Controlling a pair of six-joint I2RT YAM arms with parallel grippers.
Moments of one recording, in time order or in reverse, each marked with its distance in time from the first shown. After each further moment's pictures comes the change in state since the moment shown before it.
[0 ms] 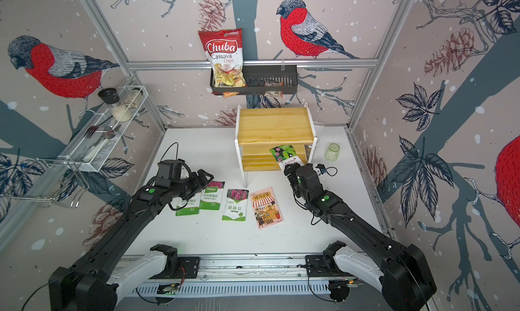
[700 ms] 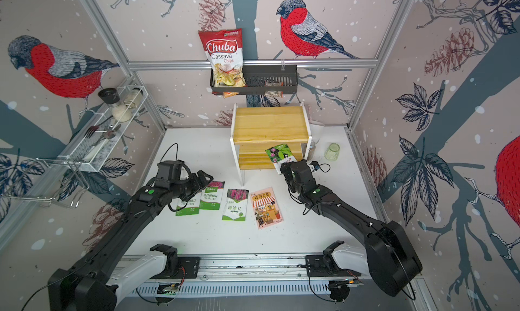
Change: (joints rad) left arm 0.000 -0.012 -0.010 -0.017 -0.002 -0.001; right arm -0.010 0.166 0.005 0.145 -0.043 0.001
